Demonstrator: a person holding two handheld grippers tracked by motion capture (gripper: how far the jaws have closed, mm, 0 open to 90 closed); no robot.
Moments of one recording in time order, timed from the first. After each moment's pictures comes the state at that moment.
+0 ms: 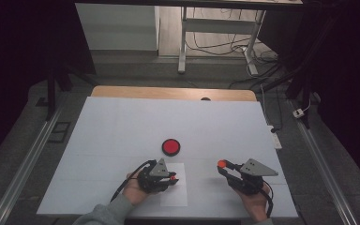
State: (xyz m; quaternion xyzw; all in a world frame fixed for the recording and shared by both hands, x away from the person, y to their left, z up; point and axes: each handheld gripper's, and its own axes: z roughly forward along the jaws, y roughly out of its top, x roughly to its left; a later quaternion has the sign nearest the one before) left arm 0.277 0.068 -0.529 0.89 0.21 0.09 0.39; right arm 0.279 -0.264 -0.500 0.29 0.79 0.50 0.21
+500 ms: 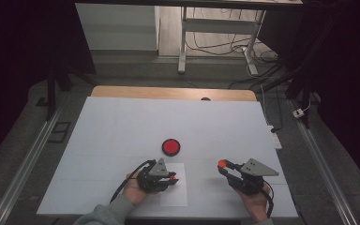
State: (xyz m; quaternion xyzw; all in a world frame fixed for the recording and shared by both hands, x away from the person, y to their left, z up) left arm 0.278 0.069 -0.531 0.89 0.21 0.08 0.40; right arm 0.279 -0.265 -0.499 0.29 0.79 0.50 0.21
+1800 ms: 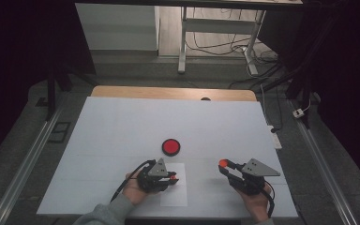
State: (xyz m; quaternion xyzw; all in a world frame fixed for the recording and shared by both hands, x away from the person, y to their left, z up) left arm 0.280 0.077 -0.523 0.86 0.22 0.08 0.45; right arm 0.277 -0.267 -0.495 0.29 0.78 0.50 0.22
